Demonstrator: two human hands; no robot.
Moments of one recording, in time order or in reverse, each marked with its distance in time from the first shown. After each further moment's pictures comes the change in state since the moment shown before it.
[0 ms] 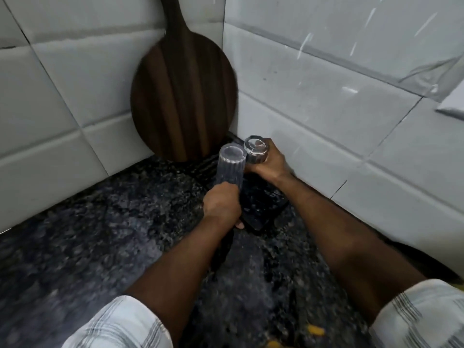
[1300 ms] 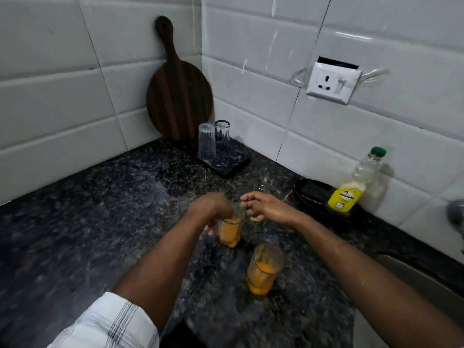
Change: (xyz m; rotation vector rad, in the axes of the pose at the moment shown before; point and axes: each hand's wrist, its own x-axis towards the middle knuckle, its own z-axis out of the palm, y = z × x) left_hand -0.281 0.041 0.009 -0.158 -0.327 -0.019; right_hand -0.336 -0.015 -0.108 -0.094 -0.525 0.187
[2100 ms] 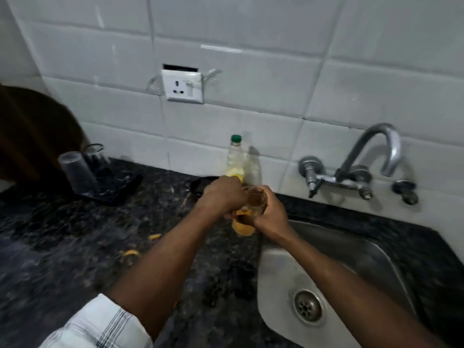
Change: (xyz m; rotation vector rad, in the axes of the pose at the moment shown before) left_hand -0.056 0.249 0.083 0.206 0.184 0.644; right_hand -0.192 0.119 -0.083 0.177 0.971 -0.128
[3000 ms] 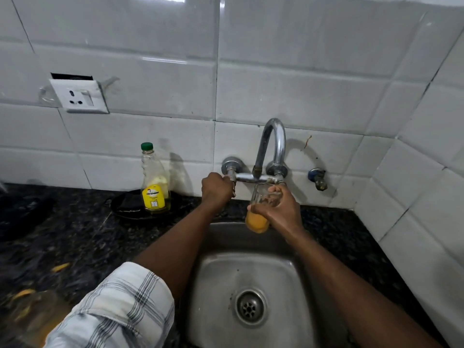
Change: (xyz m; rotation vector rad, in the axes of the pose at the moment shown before) left_hand 0.078 0.158 0.107 -0.614 0.279 -0.021; right_hand -0.036 0.053 -0.196 -0.093 0.390 0.207
